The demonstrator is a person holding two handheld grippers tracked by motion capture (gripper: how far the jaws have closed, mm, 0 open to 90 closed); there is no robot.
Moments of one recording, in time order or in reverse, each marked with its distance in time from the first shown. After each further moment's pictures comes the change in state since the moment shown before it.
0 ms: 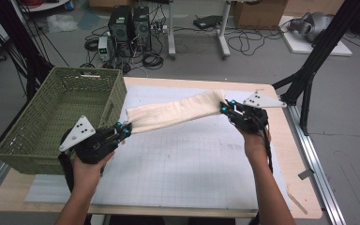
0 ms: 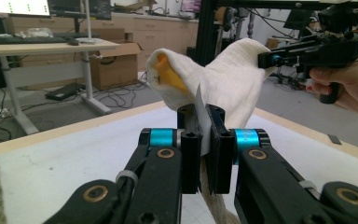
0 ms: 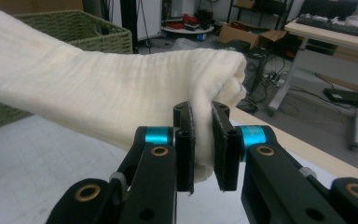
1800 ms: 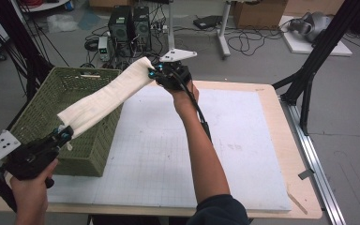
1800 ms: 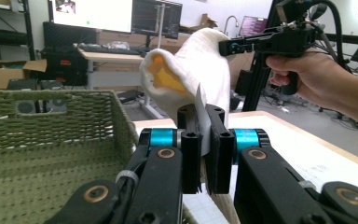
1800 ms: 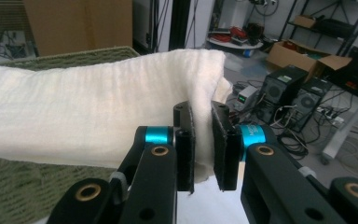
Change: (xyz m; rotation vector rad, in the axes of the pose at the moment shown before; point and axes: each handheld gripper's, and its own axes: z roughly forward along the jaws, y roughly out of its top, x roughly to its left) left arm 0.043 0.005 -0.116 -0.078 0.249 -0.056; right arm 0.083 0.111 0.177 -0.002 0.186 -0.106
